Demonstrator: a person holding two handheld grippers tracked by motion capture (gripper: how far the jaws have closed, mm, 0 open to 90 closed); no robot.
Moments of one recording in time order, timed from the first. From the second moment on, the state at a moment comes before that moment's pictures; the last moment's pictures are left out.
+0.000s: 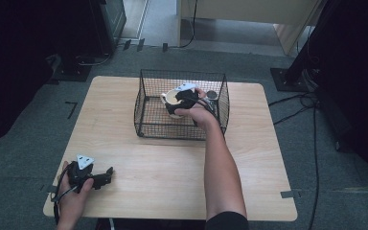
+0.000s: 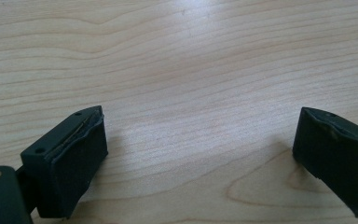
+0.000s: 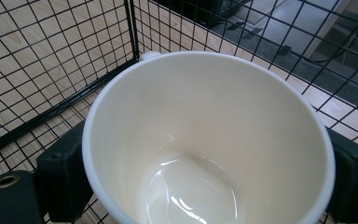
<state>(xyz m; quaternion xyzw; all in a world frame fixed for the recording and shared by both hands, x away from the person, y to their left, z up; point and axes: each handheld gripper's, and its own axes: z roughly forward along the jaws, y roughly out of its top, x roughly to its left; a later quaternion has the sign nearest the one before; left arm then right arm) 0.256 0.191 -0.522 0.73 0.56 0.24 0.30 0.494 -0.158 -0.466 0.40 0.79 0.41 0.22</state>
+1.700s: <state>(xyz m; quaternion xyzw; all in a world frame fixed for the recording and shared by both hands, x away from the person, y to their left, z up) 0.256 0.191 -0.522 0.73 0.56 0.24 0.30 0.422 -0.196 -0.369 0.42 0.72 0.48 0.28</state>
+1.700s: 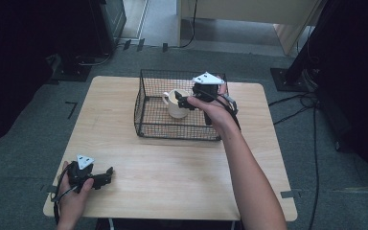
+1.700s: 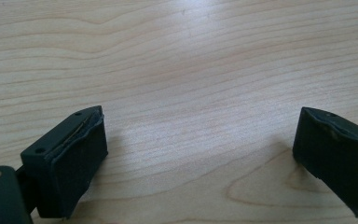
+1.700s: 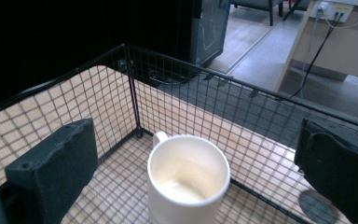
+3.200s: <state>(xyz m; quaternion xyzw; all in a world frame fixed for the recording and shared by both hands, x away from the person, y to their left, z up) 0.256 0.191 -0.522 0.73 0.56 0.24 0.30 0.291 -0.310 -0.419 0.42 0.72 0.45 0.31</state>
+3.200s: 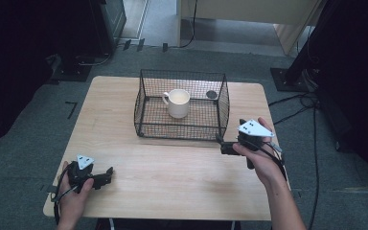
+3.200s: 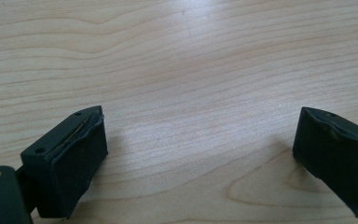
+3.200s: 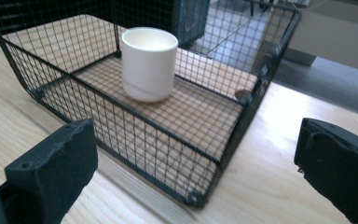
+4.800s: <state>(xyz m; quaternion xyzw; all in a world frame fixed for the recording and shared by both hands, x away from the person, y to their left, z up) 0.256 0.192 -0.521 0.74 0.56 0.24 0.30 0.226 -0.430 -0.514 0.54 0.68 0.37 0.32</state>
